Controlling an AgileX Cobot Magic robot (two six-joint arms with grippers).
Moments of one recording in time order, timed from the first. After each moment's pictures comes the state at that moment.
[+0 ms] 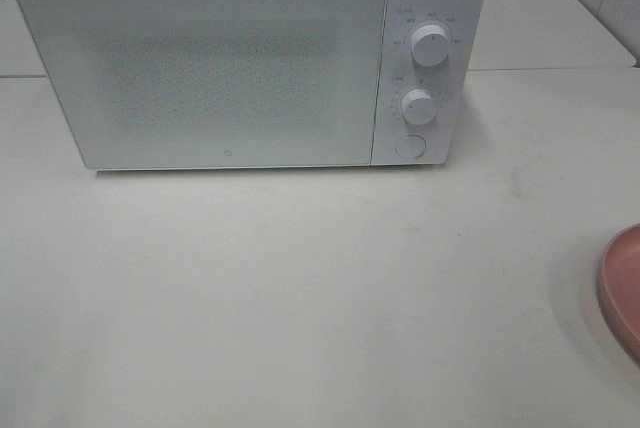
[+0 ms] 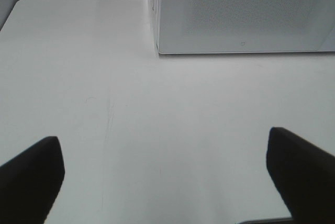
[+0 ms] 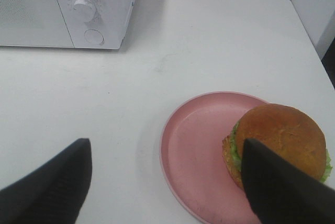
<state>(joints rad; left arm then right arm) 0.03 0.00 -0.52 -0.16 1.07 0.08 0.18 0.00 -0.50 -0.13 1.00 0.14</state>
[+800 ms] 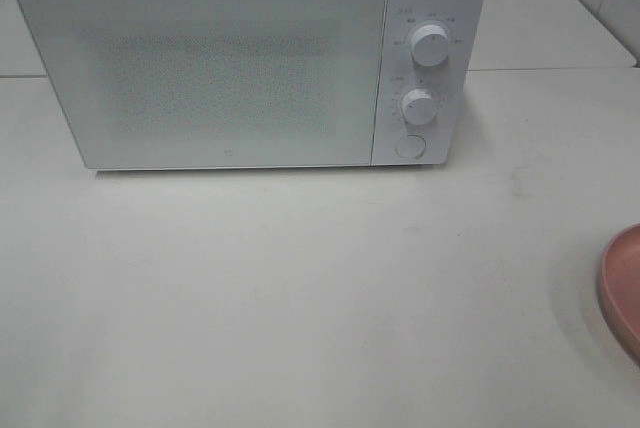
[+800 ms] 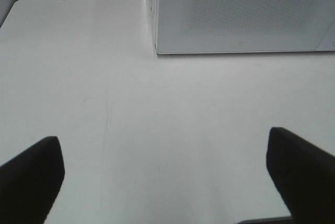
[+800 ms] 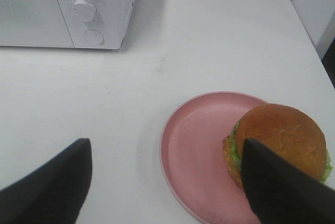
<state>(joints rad) 0.03 0.00 -0.52 -0.16 1.07 0.08 0.18 0.00 -0.50 -0.13 1.00 0.14</state>
